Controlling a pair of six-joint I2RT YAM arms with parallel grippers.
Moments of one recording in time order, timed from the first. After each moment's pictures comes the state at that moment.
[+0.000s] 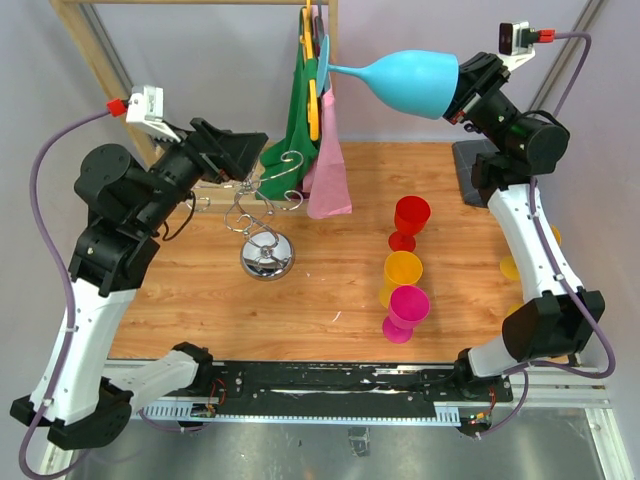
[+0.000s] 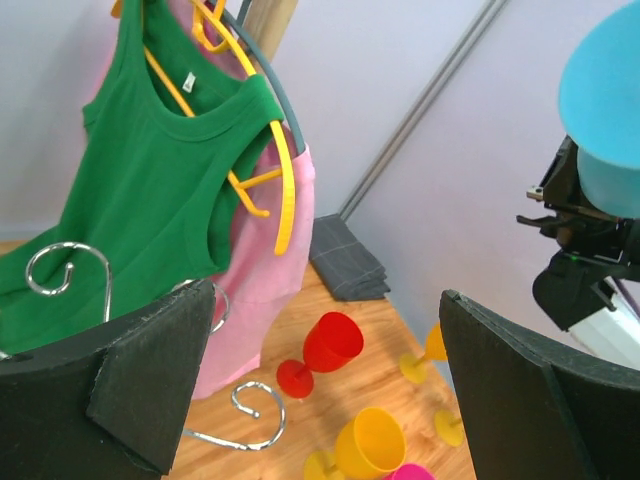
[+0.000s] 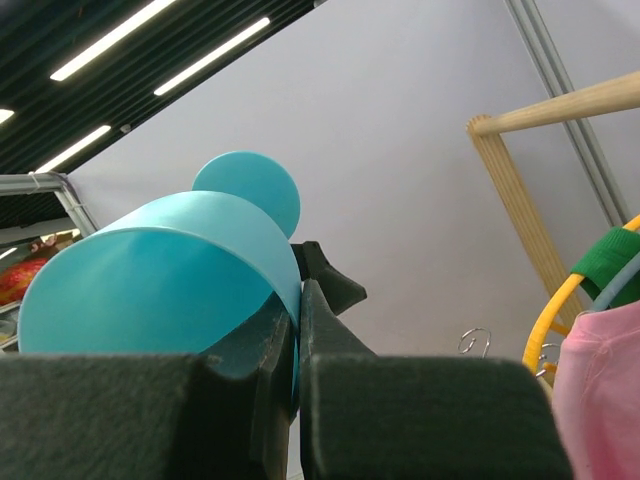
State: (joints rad) left arm -0.44 1.02 1.58 -0.41 0.07 -0.50; right arm 0.14 1.48 1.56 0.97 -0.81 1.51
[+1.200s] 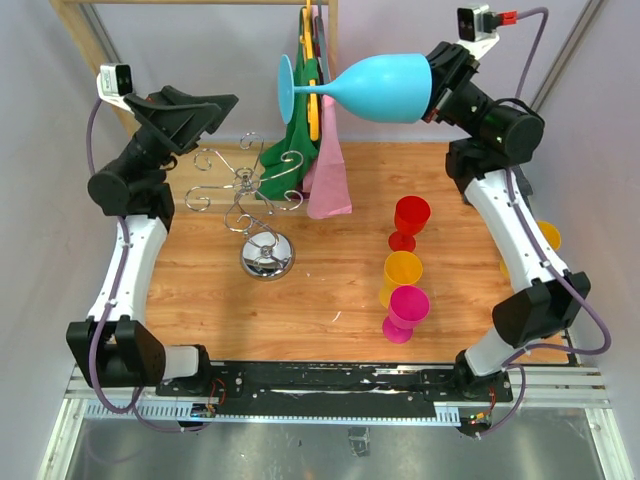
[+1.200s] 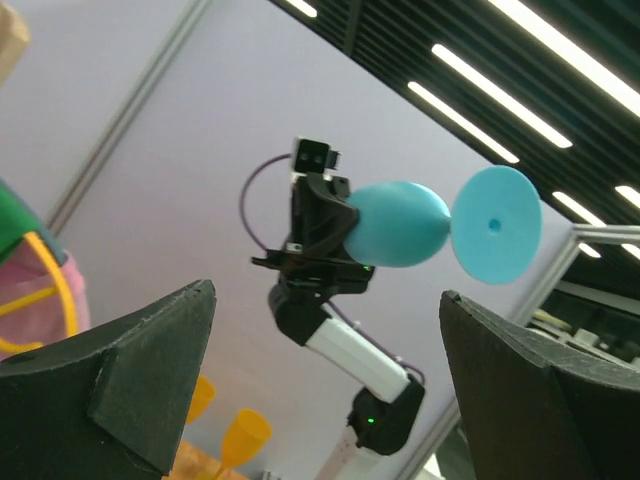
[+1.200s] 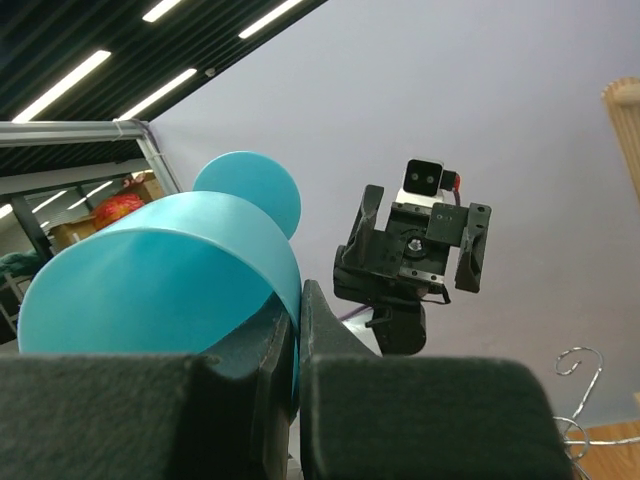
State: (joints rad) left arm 0.05 1.29 1.28 1.06 0.79 -1.63; right arm 0.29 1.57 1.73 1.01 -0.86 1.58
